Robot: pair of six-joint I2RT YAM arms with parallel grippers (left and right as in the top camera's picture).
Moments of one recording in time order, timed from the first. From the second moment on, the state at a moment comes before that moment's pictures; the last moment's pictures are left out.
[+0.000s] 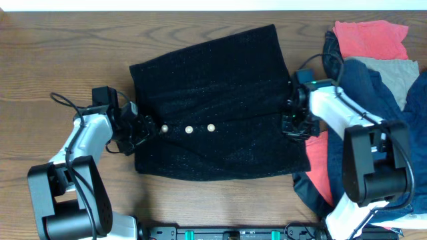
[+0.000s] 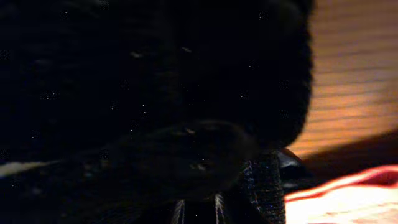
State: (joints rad) left arm 0.17 1.65 0.89 -0.75 0.45 -0.29; right arm 0.22 1.91 1.16 -0.92 -0.05 0.34
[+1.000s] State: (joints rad) left arm 0.16 1.32 0.88 -1.16 0.39 -0.39; right arm 0.03 1.81 1.31 -1.25 -0.10 0.47
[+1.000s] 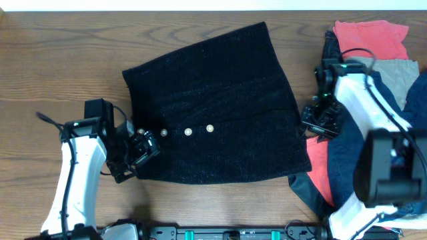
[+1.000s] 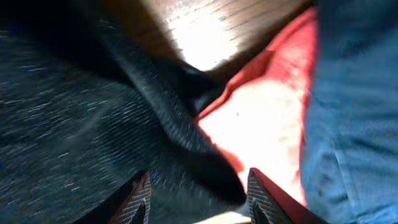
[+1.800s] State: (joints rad) left arm 0.10 1.26 0.57 -0.81 0.33 -0.75; right arm 0.10 1.46 0.98 -1.17 -0.21 0.67
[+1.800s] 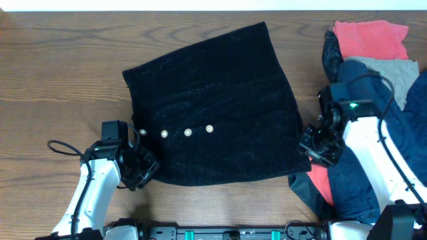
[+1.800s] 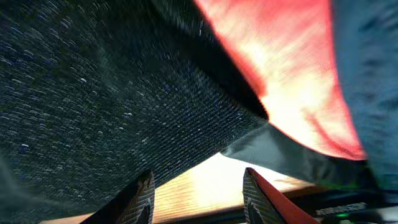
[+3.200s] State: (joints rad) left arm 0.10 1.26 0.58 -0.98 0.35 -0.61; right arm 0.22 1.46 0.73 -0.79 -0.16 0.88
